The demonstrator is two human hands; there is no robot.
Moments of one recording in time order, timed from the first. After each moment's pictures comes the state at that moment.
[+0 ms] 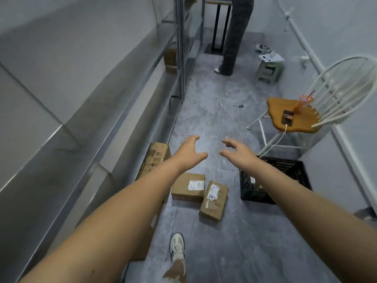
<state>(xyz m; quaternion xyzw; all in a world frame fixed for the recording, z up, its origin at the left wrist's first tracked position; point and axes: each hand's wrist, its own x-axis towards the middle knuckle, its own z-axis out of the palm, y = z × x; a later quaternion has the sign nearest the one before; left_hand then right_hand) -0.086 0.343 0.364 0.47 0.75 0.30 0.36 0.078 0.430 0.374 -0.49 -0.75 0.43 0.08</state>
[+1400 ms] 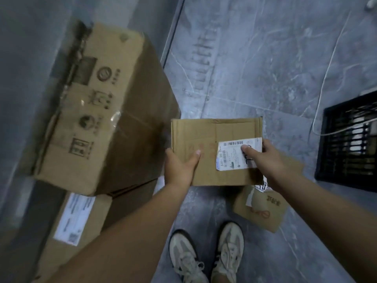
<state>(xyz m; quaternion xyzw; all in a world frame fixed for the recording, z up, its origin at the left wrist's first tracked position) -0.200 0.473 -0.264 0.02 0.86 0.31 0.40 -0.044 0.607 -0.266 -0.66 -0.47 0.59 0.03</state>
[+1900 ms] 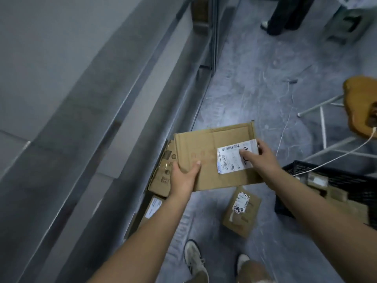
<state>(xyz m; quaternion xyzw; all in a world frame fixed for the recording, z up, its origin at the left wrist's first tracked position) -0.195 0.457 0.186 0.04 0.82 0.46 0.33 -0.047 0.625 0.209 -0.54 -0.60 0.57 0.13</state>
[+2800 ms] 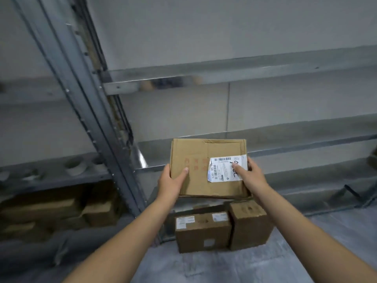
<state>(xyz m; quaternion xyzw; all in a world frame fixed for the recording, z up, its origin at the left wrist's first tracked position) -0.015 0.149 0.414 -0.19 0.77 0.60 -0.12 -0.067 0.381 0.425 -0.05 -0.76 0.65 -0.02</state>
